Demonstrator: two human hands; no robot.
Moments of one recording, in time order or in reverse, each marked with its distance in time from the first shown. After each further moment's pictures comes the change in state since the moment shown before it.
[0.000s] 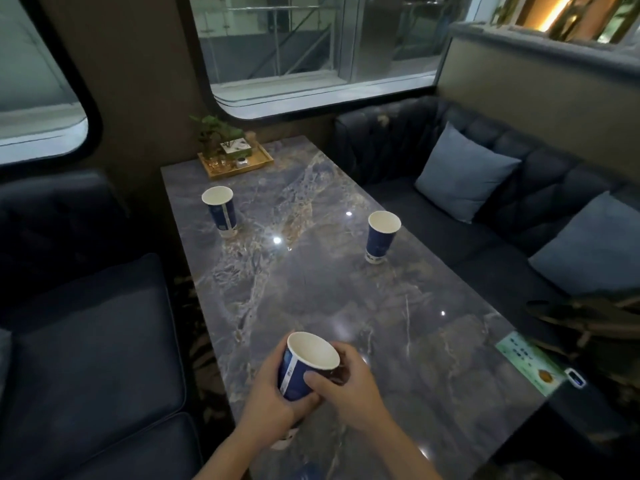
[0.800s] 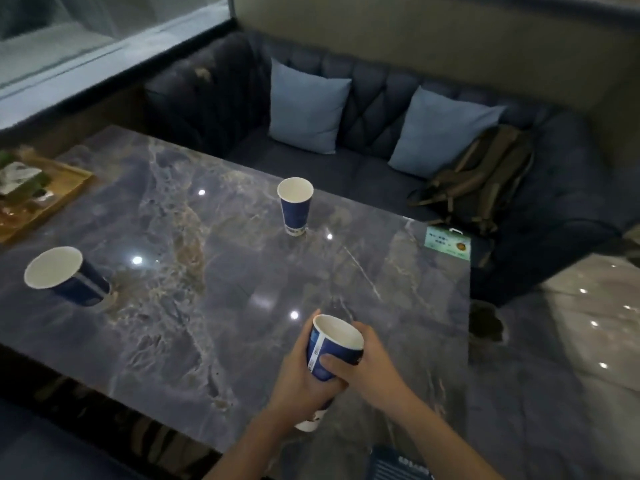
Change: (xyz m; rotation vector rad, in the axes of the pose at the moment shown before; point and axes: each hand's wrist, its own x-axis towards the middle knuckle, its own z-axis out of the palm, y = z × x) left_hand 0.128 -0.002 -0.031 0.176 -0.735 0.041; right_hand 0.035 -0.011 0.061 0.055 0.602 0.203
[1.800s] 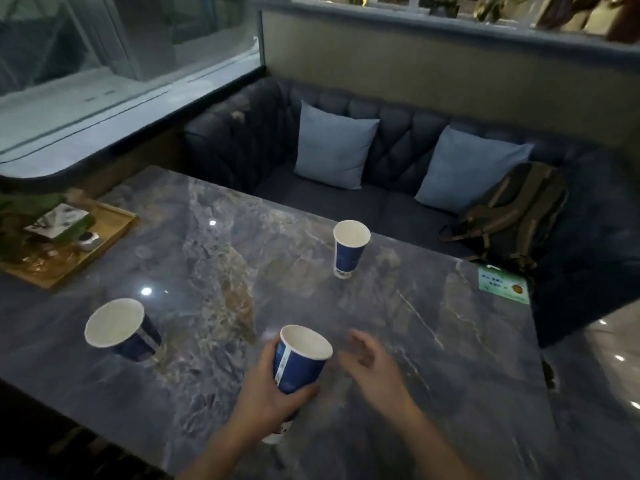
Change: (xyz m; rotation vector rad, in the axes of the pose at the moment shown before) left_hand 0.060 -0.028 -0.192 0.129 0.097 0.044; right_hand 0.100 -0.043 0.115 0.036 0.129 -0.030
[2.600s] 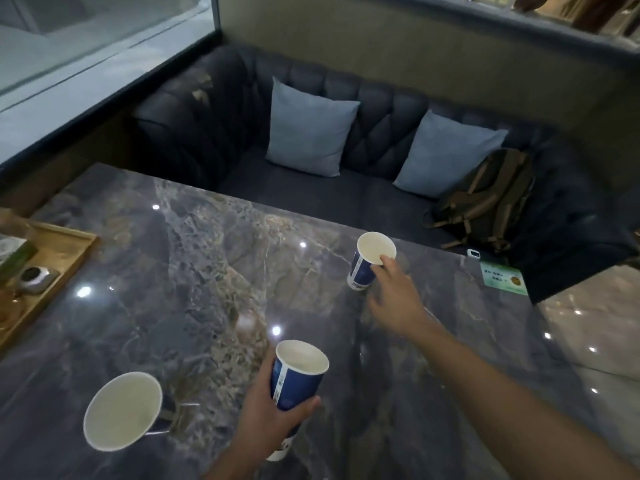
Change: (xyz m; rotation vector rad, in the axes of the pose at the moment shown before) left_hand 0.081 -0.041 -0.086 -0.185 -0.122 -0.089; right_hand 0.151 -0.092 0.026 -1.065 0.163 -0.176
